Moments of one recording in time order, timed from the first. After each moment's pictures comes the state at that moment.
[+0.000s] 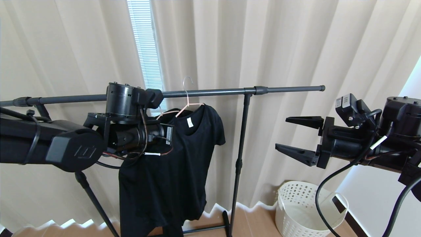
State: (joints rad) left arm -0.42 1.83 -1.08 -0.27 0.04 -0.06; right arm 0.20 1.66 -0.66 -0.80 0.75 -0.27
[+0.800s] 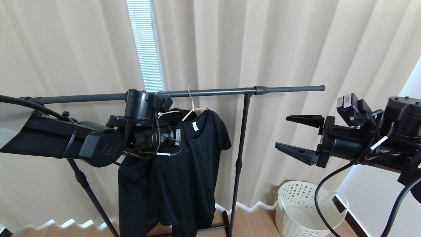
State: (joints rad) left arm -0.43 1.93 -1.14 -0.27 0.04 -0.10; right arm 0.20 1.66 -0.65 -0.83 0.75 -0.27
